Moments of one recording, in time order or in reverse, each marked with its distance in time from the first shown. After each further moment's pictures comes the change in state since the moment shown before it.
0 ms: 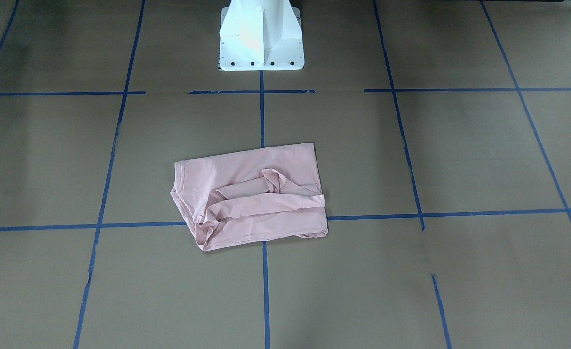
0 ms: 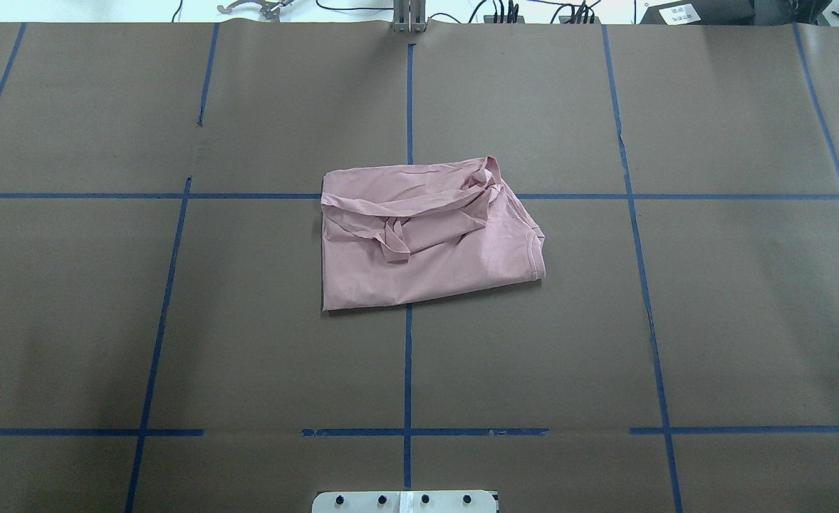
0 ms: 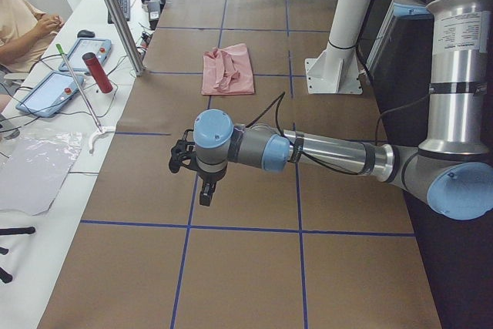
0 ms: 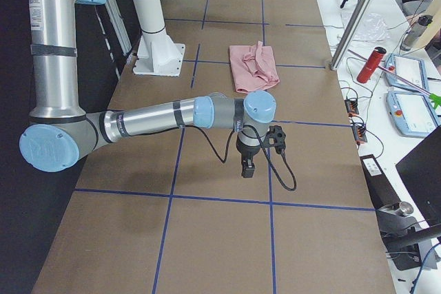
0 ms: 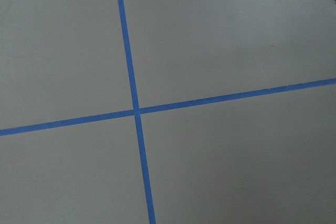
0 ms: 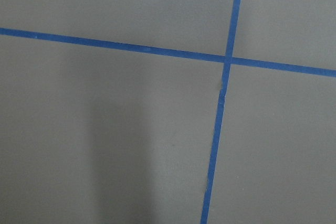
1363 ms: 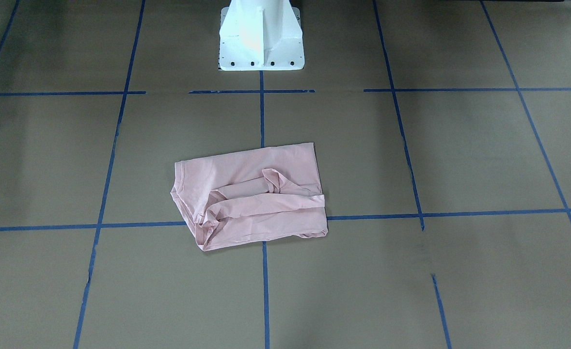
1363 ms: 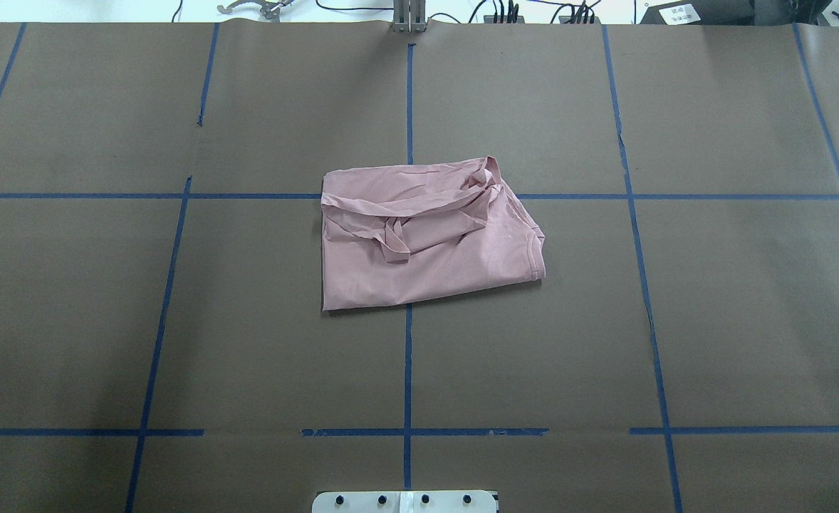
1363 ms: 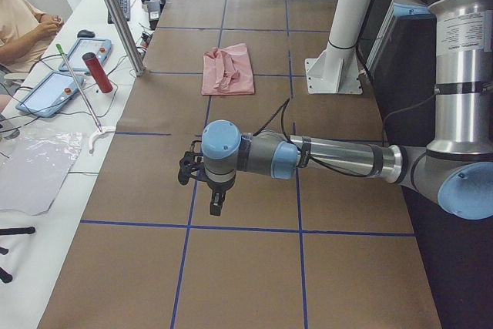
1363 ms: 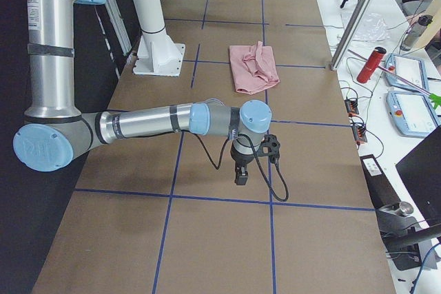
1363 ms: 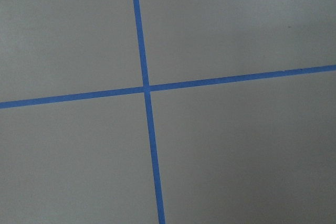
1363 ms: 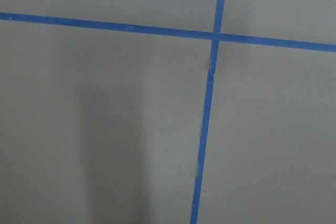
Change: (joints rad) left arm 0.003 0.050 0.015 0.009 0.015 -0.001; right arm 0.000 -0.032 -0.018 0.000 -0.006 -0.004
